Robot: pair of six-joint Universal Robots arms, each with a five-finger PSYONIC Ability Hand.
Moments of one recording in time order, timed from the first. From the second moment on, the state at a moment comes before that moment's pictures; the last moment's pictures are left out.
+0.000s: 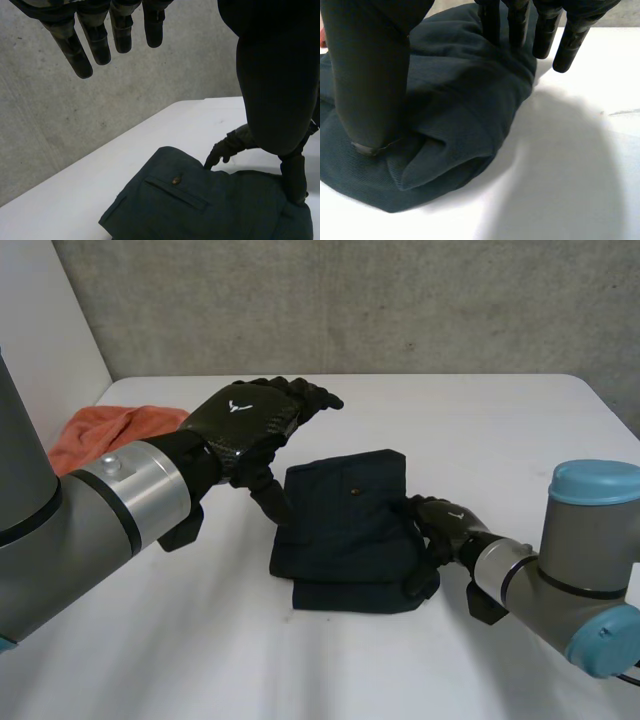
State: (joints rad) left arm 4.19 -1.73 -1.42 2.97 -1.24 3.25; right arm 1.93 -1.02 1.61 -0.11 1.26 3.25; left_hand 0.18 0.19 0.21 0.20 0.04; right_hand 0.14 0.20 0.16 0.22 0.05
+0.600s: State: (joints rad) left arm 4.19 -1.73 -1.42 2.99 -1.24 3.25; right arm 2.00 -0.87 1.41 -0.14 1.32 3.25; left_hand 0.18 0.19 0.21 0.20 0.04; right_hand 0.89 1.12 1.08 1.15 0.84
